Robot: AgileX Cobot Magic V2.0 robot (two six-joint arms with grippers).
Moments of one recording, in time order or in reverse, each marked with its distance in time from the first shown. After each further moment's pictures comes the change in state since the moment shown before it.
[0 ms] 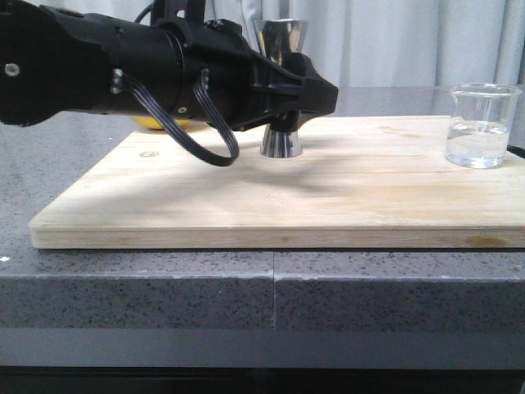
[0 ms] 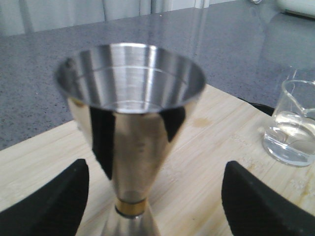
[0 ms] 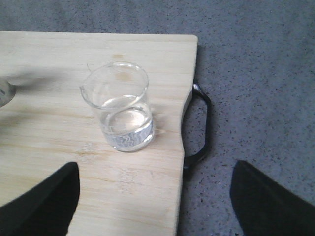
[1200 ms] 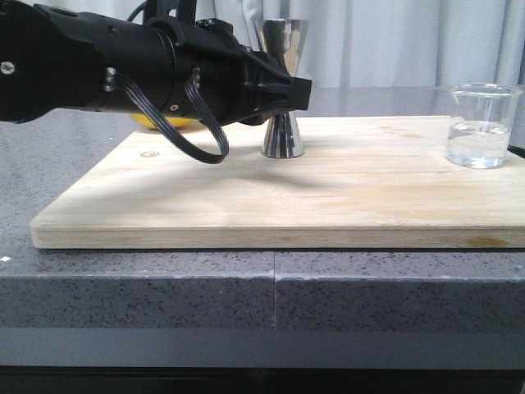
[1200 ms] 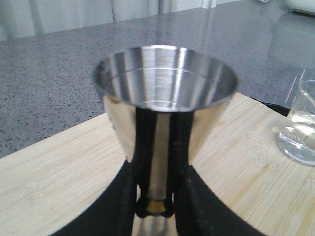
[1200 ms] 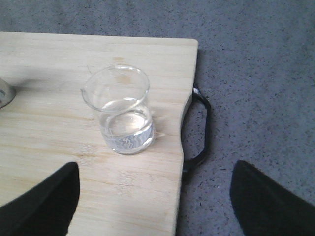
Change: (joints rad) left arm 0.020 0.000 -0.002 0.021 0.002 -0.005; right arm 0.000 0.000 0.009 -0.017 -0.021 0.000
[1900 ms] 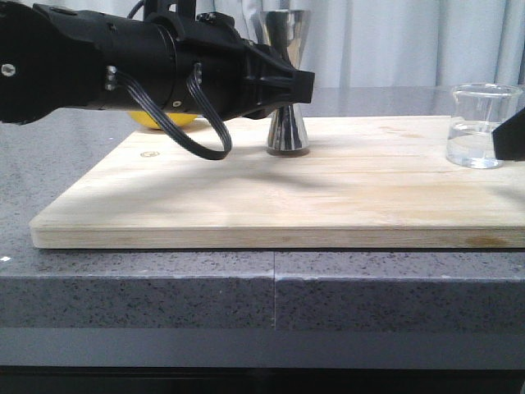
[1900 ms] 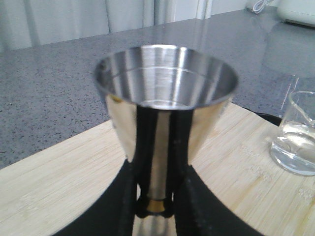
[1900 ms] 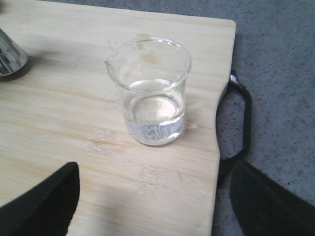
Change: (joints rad) left arm 0.000 0.002 0.000 0.005 -0.040 -0.001; right arm 0.075 0.168 0.030 -0.032 -0.163 -0.002
